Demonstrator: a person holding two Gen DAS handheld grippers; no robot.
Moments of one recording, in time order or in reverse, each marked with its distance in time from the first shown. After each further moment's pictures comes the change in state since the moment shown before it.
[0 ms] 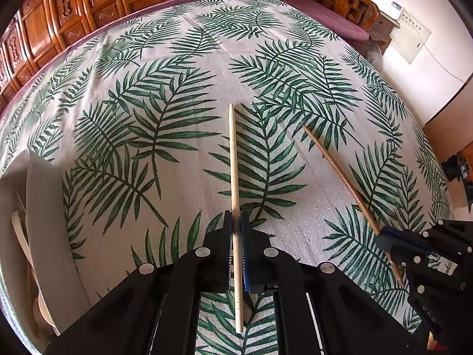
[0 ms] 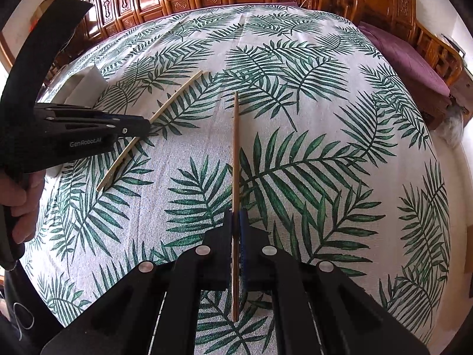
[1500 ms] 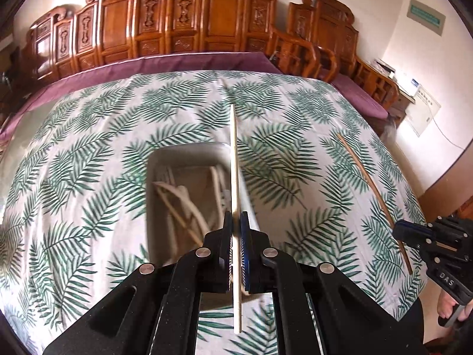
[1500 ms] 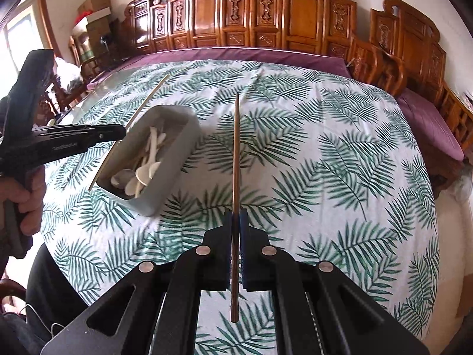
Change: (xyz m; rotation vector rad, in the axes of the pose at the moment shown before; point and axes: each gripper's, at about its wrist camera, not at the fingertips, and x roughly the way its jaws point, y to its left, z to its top) left arm -0.157 0.160 -0.077 -0.217 -0.281 0.034; right arm -0.082 0.143 0.048 -0.172 -0.159 0.081
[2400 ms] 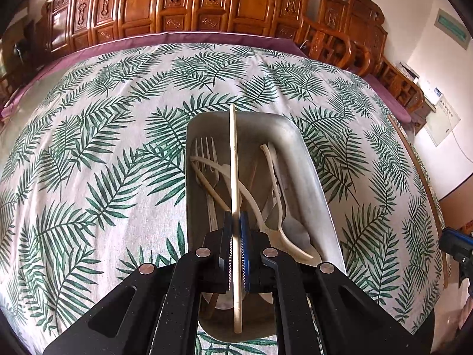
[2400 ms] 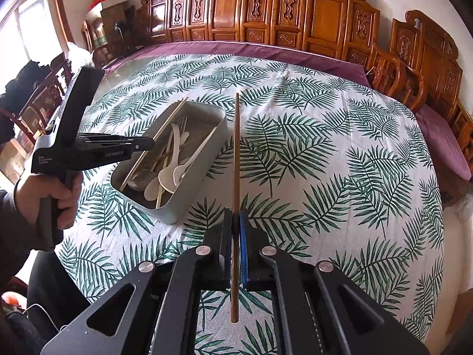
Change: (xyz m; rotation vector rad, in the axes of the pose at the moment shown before) left arm 0.051 0.054 -0.014 -0.082 0.069 0.042; right arm 0.016 0.033 0.016 -0.060 0.031 0.018
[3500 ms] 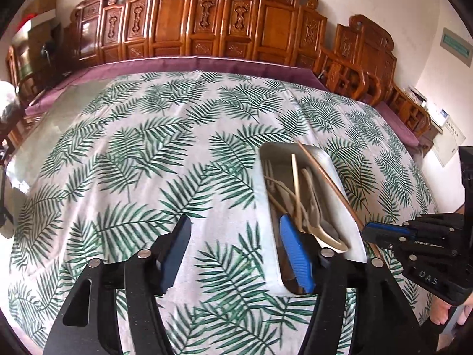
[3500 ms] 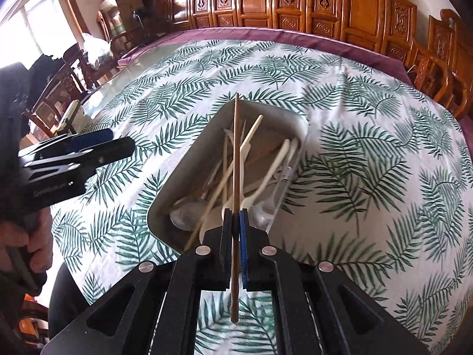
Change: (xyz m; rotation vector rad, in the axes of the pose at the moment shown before) left arm -0.073 0.062 -0.014 -0.055 -0.132 0.068; right arm 0.080 0.082 0.058 -0.014 0.082 0.120
